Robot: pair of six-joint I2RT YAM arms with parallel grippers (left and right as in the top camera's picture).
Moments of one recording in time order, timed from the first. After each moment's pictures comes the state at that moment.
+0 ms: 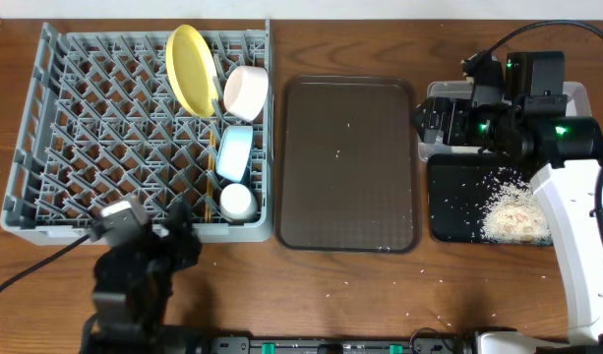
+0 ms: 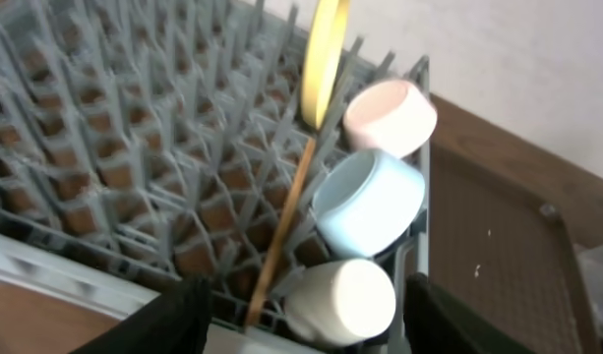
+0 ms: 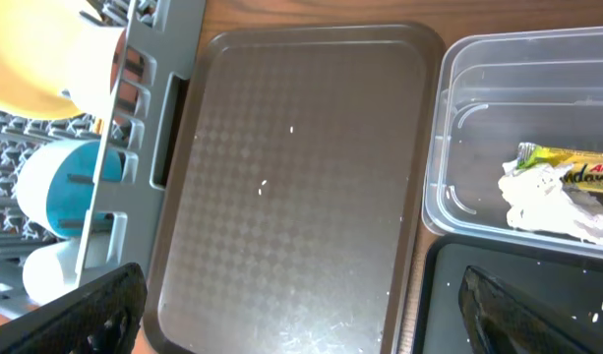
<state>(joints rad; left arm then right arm) -0.09 0.38 0.67 -0.77 -0.13 -0.47 0.06 1.45 1.39 -0.88 -0.37 0.17</state>
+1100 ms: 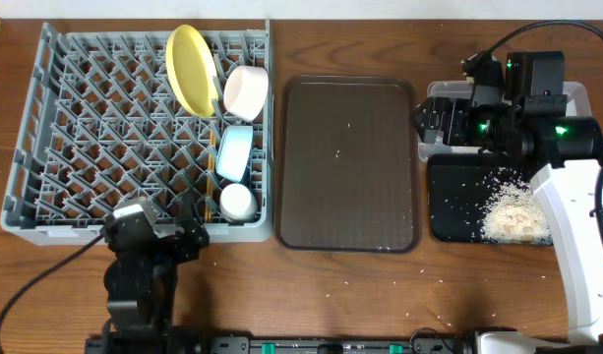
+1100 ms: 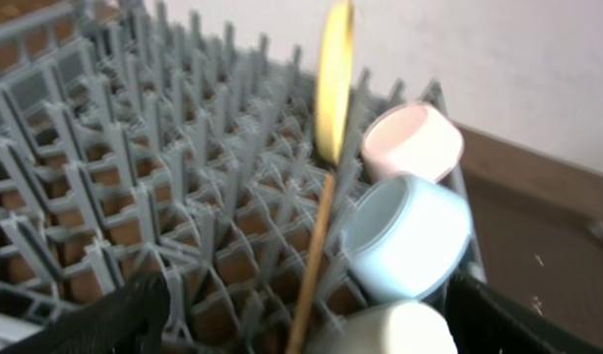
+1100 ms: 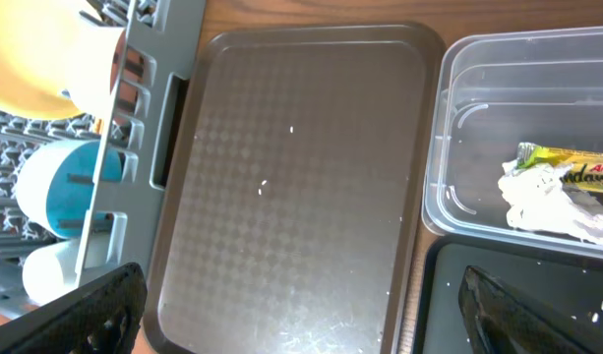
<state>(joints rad) 0.01 0.25 0.38 -0.45 -0.09 -0.30 0.06 1.45 1.39 -0.88 -0.37 0.18</state>
